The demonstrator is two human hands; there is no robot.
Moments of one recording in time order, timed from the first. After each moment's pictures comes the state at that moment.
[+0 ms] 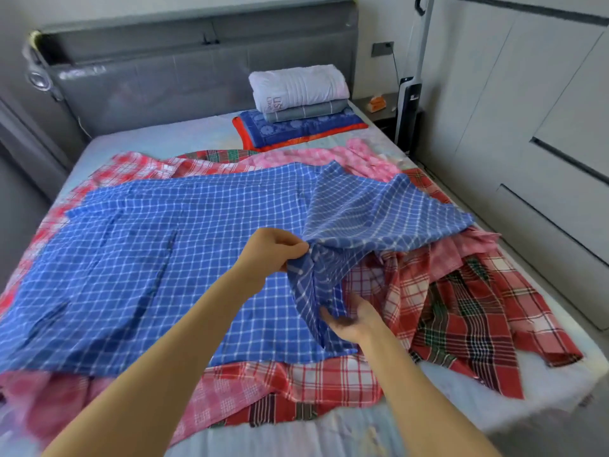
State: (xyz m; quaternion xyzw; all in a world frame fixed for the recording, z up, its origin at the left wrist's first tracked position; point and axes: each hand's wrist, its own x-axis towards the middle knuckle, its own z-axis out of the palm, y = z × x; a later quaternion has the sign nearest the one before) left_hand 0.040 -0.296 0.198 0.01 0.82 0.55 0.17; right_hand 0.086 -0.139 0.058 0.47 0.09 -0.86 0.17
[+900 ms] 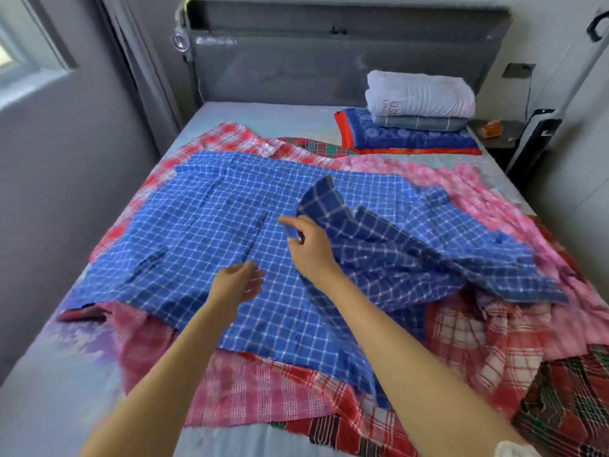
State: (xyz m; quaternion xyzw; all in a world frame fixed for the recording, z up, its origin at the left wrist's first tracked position) left_hand 0.012 -0.562 0.090 -0.31 0.64 0.70 0.04; right_hand -0.034 -0.419 0.139 -0.15 0.82 -0.54 0.06
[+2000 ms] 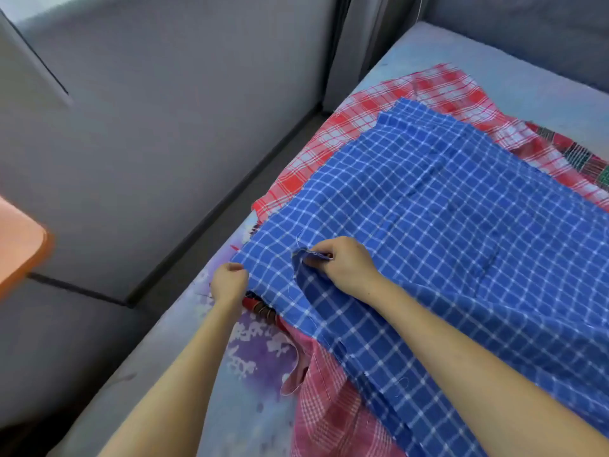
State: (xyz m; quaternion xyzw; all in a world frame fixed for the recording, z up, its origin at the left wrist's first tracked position) left_hand -0.022 -1.077 -0.138 -0.61 0.58 0.54 -0.07; right_hand -0.143 -0.933 -0.031 -0.34 0.85 -0.24 0.31
